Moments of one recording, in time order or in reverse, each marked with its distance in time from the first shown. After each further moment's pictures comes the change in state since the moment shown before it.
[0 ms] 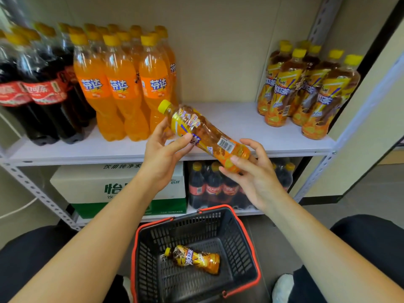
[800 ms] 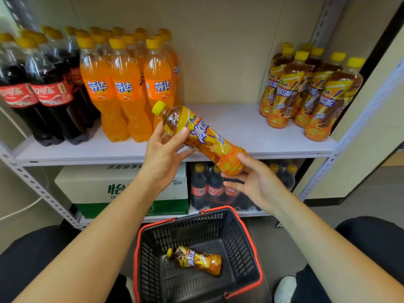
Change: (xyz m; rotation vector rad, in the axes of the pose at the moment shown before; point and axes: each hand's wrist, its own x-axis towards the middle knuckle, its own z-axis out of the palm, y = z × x) left_hand -0.005 0.009 -0.001 -0.030 -0.066 0.031; right_hand 0.000 -0.003 -0.004 -0.210 -0.024 0.216
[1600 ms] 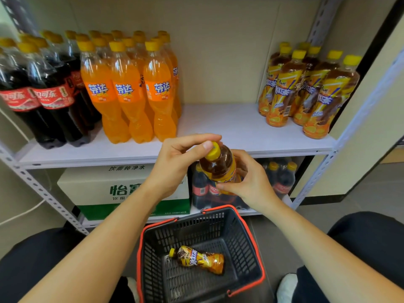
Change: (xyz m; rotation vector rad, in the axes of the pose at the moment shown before) left_hand -0.026 0.012 0.019 0.332 -0.304 0.185; right_hand 0.003 0.023 -0.001 -0.733 0.064 -0.484
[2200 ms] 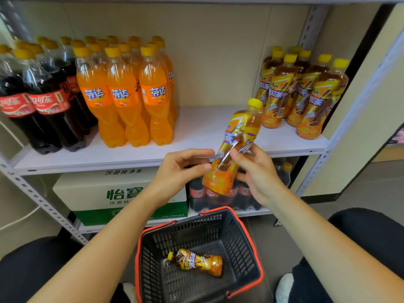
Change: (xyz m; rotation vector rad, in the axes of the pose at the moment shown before) left_hand -0.009 -0.023 -0.006 0.045 -0.059 -0.208; right_hand 0.012 -0.028 -0.010 0.677 0.116 0.271
